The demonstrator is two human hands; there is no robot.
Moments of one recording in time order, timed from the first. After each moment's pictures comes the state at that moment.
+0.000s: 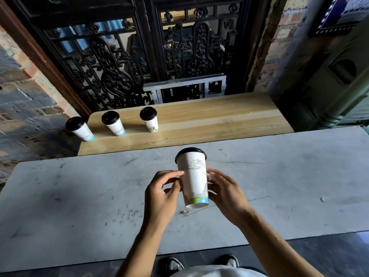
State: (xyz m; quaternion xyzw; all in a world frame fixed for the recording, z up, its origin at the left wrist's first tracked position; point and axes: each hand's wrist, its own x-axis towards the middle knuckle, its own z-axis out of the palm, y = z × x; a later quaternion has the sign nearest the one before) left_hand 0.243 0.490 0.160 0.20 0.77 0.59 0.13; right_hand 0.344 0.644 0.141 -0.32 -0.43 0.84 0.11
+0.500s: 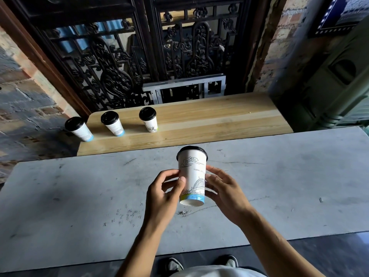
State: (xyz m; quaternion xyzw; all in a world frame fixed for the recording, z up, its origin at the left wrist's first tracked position) left_hand 0.248 0.493 0.162 0.14 0.74 0.63 0.19; right_hand 0.346 0.651 0.136 -0.31 -0.44 0.83 0.11
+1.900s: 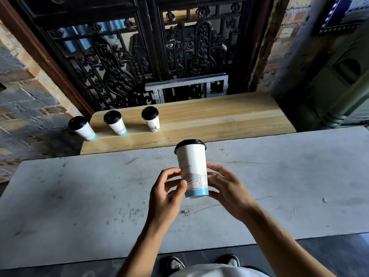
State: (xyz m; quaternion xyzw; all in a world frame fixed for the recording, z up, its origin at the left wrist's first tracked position) left_hand 0.252 0.489 0.166 0.17 0.73 0.64 0.19; right_hand 0.345 0.659 0.139 -0.30 -0.48 0.82 0.06
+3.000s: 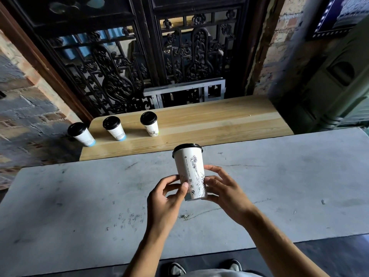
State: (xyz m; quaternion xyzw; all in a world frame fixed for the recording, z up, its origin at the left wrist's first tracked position) left_hand 0.253 0.492 0.158 0.15 0.75 0.63 0.16; right_hand 0.347 0.657 0.149 -0.26 -0.49 0.83 0.08
